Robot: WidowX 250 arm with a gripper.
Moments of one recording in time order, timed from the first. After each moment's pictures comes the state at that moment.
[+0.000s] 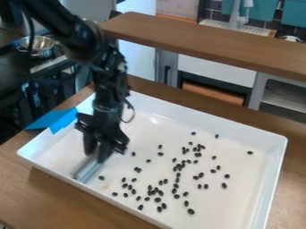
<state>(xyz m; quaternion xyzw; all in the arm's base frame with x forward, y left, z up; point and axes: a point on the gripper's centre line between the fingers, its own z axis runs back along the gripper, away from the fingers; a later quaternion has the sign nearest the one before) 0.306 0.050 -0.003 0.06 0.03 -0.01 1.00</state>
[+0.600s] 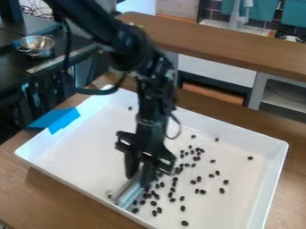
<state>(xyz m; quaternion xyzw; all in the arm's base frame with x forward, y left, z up) 0.295 -0.033 0.007 0.01 0.07 -0.03 1.00</state>
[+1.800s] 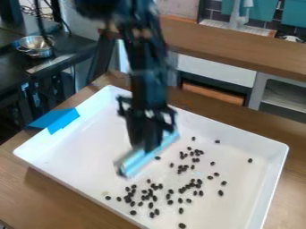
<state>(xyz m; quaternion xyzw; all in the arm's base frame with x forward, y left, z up) 0.309 -0.008 0.080 -0.09 0.05 -0.06 0.99</state>
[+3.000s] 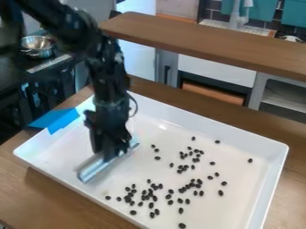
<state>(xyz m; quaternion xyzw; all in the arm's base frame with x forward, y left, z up) 0.310 0.058 0.010 0.03 0.00 -0.09 1.00</state>
